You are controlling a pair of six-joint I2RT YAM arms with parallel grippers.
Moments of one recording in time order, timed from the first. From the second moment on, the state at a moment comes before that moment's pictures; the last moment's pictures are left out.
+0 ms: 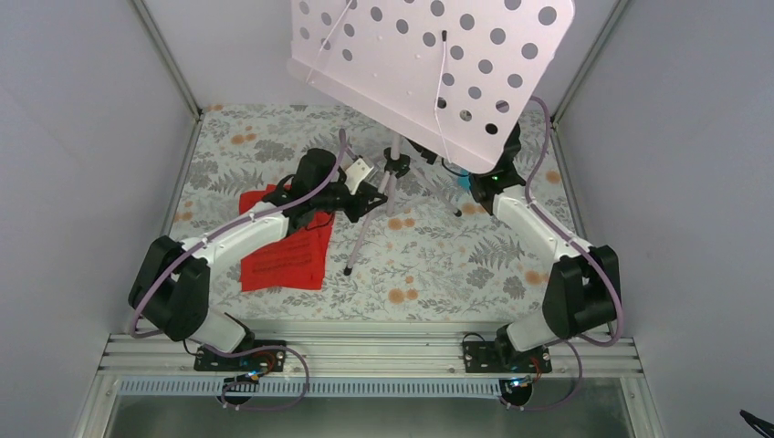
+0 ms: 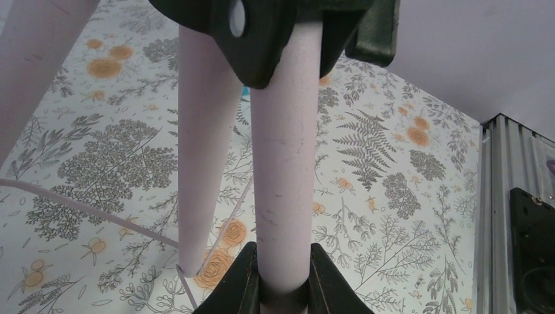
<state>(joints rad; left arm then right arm) -0.58 1.49 1.01 -0.04 0.54 -0.02 0.35 1.50 1.15 0.65 -0.90 0.28</state>
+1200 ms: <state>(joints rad) -0.60 1.34 0.86 0.08 0.71 -0.01 0.49 1.23 0.94 0.51 -0.68 0.23</state>
